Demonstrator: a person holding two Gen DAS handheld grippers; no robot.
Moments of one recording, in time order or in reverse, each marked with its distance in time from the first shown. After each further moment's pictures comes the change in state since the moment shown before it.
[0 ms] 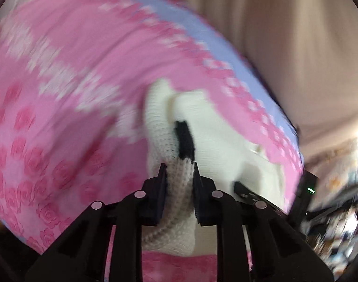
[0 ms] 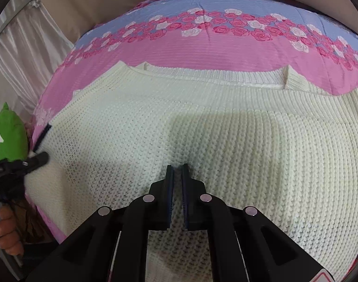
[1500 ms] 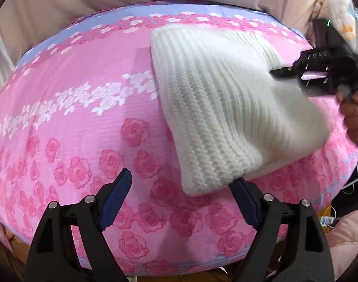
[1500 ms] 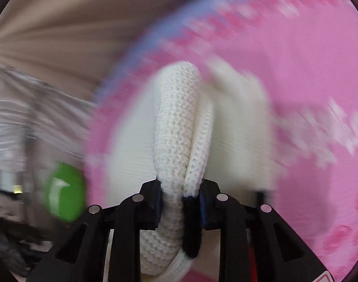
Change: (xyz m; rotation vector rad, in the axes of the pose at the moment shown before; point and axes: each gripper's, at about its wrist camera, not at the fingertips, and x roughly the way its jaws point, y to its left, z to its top) left arm 0.070 -0.115 -0.169 0.623 0.106 0.243; right arm -0.082 -0.193 -0.042 0.364 0.024 0.265
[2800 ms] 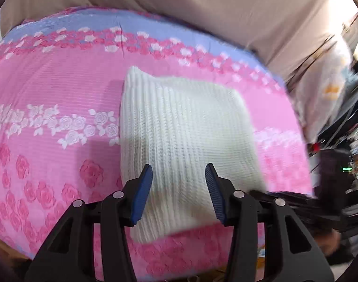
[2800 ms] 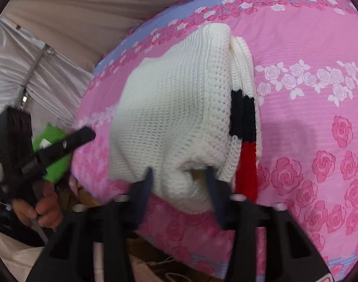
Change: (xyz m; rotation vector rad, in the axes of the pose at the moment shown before) left arm -0.017 -0.004 0.079 -0.226 -0.016 -0.220; right arm -0.037 0.034 -0.092 -0.185 -0.032 -0.032
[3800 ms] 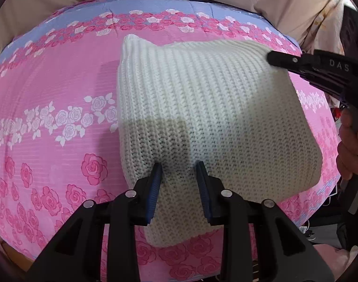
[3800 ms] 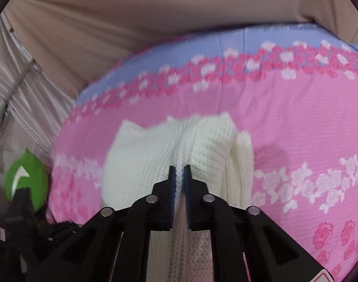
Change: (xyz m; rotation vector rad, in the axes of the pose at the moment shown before) left arm 0.034 -0.007 -0.022 0.128 0.107 0.111; right arm -0.003 0.011 0.103 -0.050 -0.223 -0.134
